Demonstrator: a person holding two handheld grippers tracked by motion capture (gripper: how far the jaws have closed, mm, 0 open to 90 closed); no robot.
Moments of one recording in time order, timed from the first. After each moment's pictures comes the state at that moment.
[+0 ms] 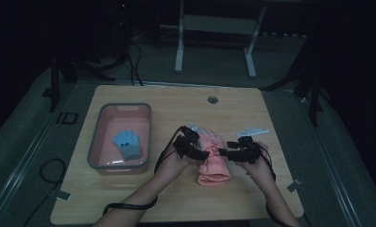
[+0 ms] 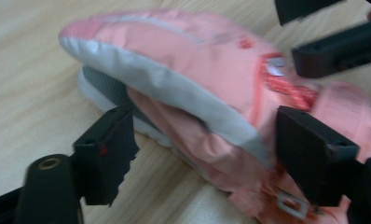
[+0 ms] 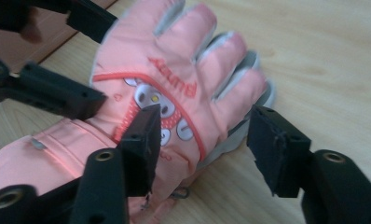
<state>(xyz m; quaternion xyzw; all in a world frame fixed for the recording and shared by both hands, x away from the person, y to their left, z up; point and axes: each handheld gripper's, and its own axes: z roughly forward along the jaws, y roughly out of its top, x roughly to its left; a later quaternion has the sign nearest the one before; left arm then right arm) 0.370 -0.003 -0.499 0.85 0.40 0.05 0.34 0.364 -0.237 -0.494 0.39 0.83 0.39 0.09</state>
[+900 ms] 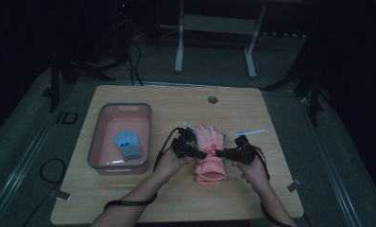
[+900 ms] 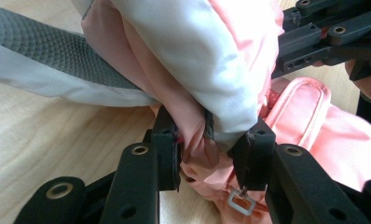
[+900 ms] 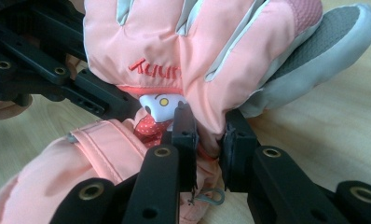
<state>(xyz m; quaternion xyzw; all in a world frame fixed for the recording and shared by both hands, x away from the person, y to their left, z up) 0.384 0.012 -0.507 0.83 0.40 -0.10 0.38 0.369 -0.229 -0.505 0.44 0.80 0.40 -0.01</state>
